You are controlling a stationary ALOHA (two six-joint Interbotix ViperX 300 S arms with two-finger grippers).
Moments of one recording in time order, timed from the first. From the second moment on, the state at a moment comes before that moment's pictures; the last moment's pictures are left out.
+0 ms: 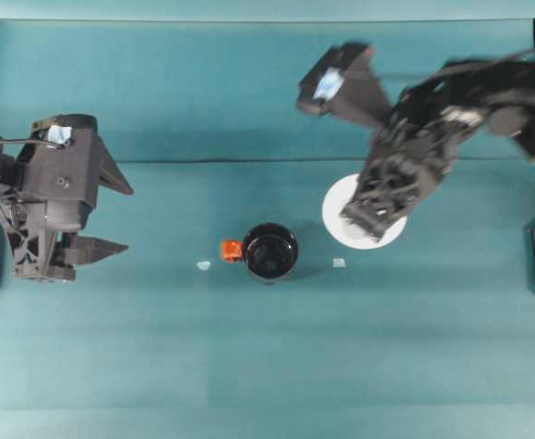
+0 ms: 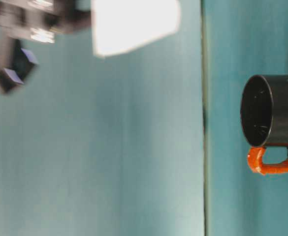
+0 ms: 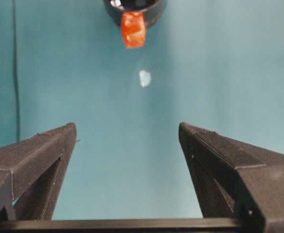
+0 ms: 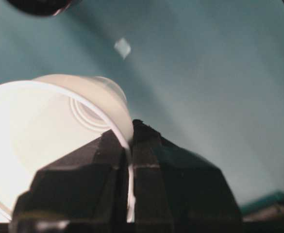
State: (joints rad) left arm 0.01 -0.55 0.69 0.02 0.70 0.06; right arm -0.14 -0.15 0.23 0.10 1.32 0.47
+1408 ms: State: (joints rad) left arm 0.01 -0.54 0.69 0.02 0.70 0.05; right arm -0.07 0.16 0.13 0.03 0.99 0.42
